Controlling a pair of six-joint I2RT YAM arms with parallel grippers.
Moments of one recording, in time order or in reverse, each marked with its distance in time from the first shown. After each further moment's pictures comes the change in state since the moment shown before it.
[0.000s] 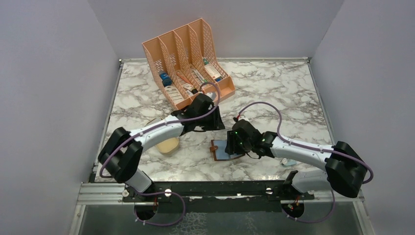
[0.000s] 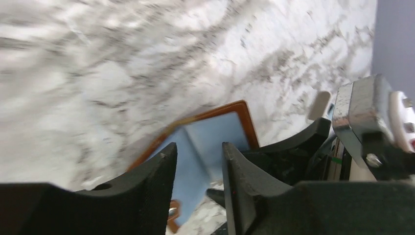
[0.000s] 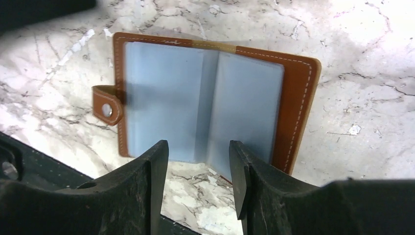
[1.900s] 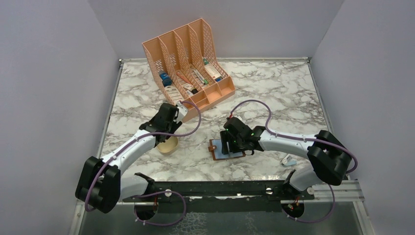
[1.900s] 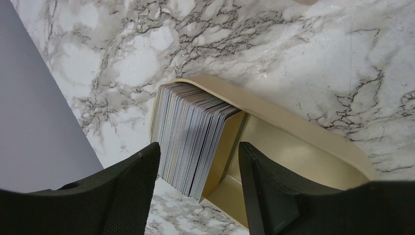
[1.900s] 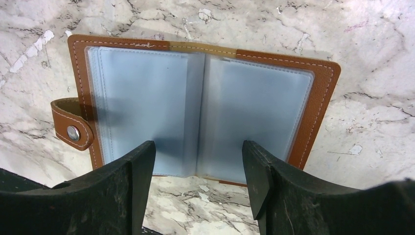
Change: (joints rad) left arm 0.330 -0.383 -0.299 -0.233 -0.571 1.177; right arm 0.002 0.196 0.116 -0.068 0.021 -0.043
